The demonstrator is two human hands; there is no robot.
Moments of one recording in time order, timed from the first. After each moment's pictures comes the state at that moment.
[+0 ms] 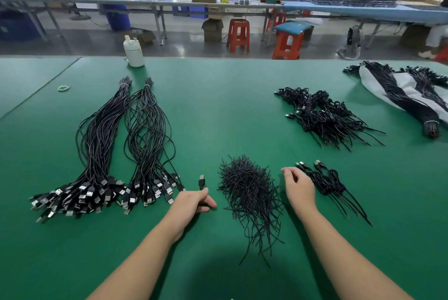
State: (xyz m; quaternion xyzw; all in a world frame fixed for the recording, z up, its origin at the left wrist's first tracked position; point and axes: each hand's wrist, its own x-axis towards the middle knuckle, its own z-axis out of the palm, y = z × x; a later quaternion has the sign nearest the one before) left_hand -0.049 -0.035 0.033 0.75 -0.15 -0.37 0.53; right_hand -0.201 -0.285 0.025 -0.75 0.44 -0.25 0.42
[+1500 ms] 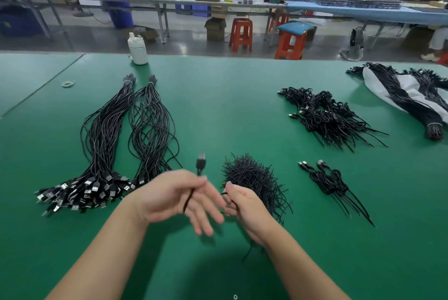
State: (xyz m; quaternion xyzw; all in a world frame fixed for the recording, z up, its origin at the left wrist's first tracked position) left_hand -0.039 0.002 0.143 0.46 -0.35 -0.64 0.51; right_hand -0.171 -0.146 0.062 -0.63 0.17 -0.09 0.76
